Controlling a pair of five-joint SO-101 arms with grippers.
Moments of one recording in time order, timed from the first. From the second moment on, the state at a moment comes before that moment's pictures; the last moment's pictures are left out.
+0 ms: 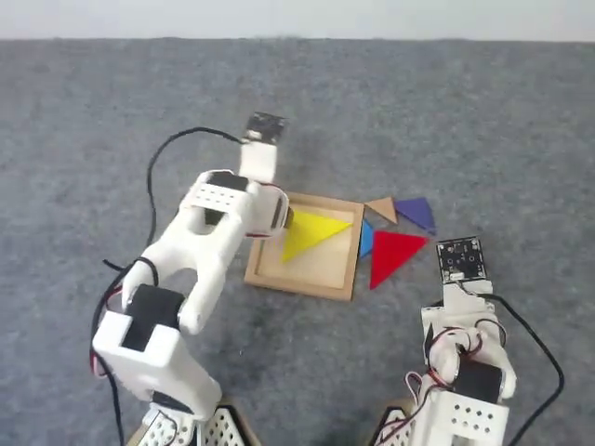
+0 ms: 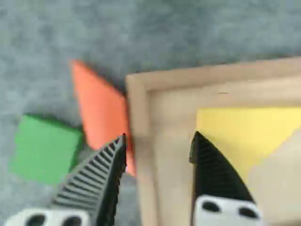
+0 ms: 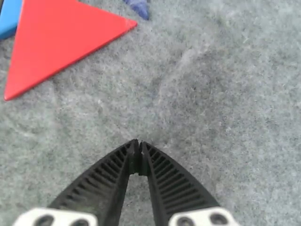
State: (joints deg) left arm 8.5 11.6 25.8 49.8 2.4; right arm 11.2 -102.9 95.7 70.6 20.4
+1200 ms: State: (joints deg) left arm 13.3 15.3 21.4 64.0 -11.7; right arm 11.2 -102.9 95.7 70.6 20.4
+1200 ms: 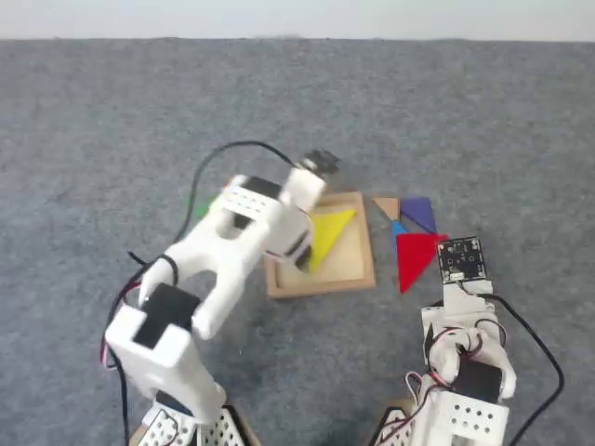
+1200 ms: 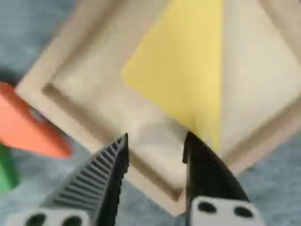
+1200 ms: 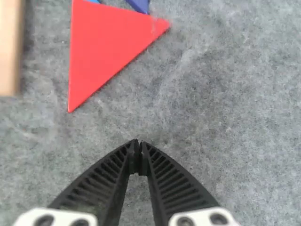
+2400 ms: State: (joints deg) left arm 22.0 15.6 21.3 61.8 -13.3; right arm 11.2 -102.9 95.7 70.6 20.4
